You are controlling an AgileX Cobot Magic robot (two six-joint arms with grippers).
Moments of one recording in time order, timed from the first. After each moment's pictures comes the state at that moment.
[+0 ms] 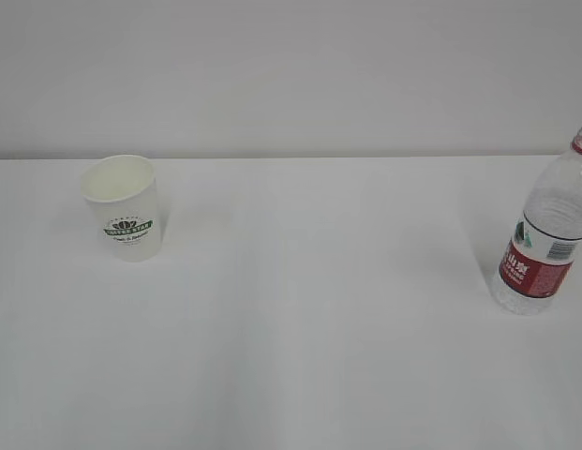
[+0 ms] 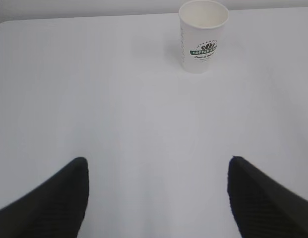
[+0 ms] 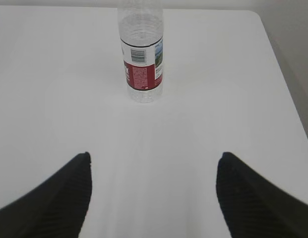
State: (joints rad) left arm -0.04 0.01 -0.52 -0.01 1.10 -0.03; right arm 0.08 -0.02 -0.50 -0.08 1.14 0.03
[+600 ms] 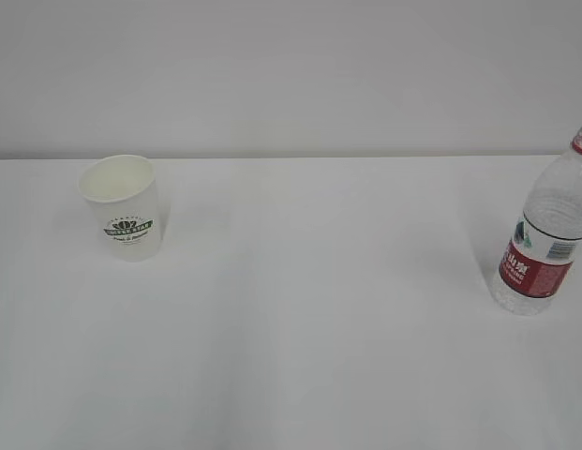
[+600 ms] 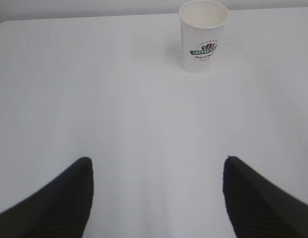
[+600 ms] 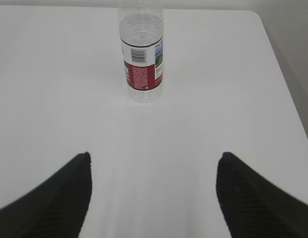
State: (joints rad) left arm -0.04 0.01 -0.52 -0.01 1.10 -0.03; right arm 0.08 -0.02 -0.50 -0.08 1.14 0.03
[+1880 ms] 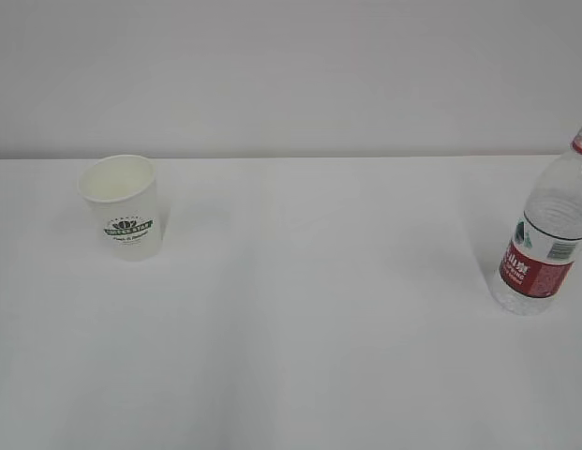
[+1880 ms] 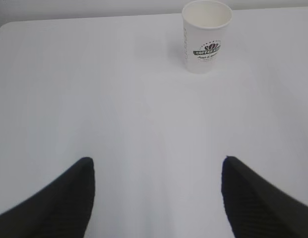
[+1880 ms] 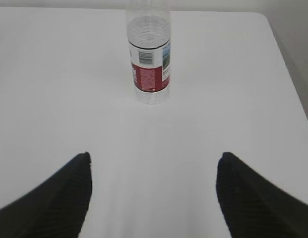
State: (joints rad) left arm -0.04 0.01 -0.52 0.00 1.10 -0.03; right arm 0.08 -0.02 -0.50 -0.04 1.14 0.00
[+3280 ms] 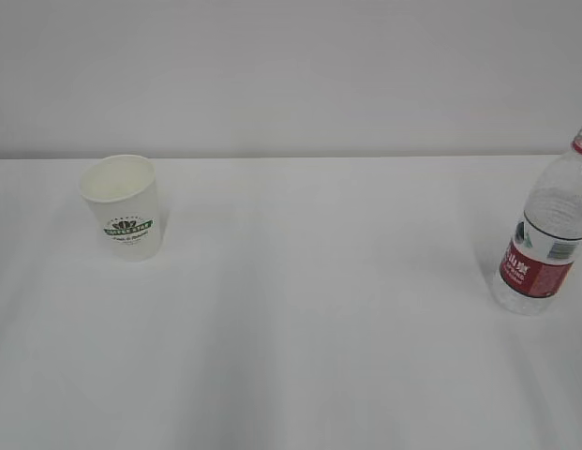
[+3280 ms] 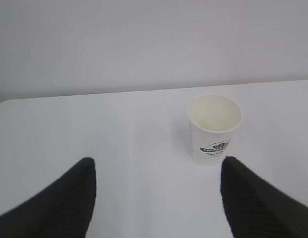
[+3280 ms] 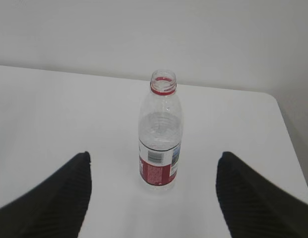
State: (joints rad) left arm -0.04 0.57 -0.59 0.01 0.47 -0.03; right arm 0.09 0.37 -0.55 -0.02 0.64 -0.06
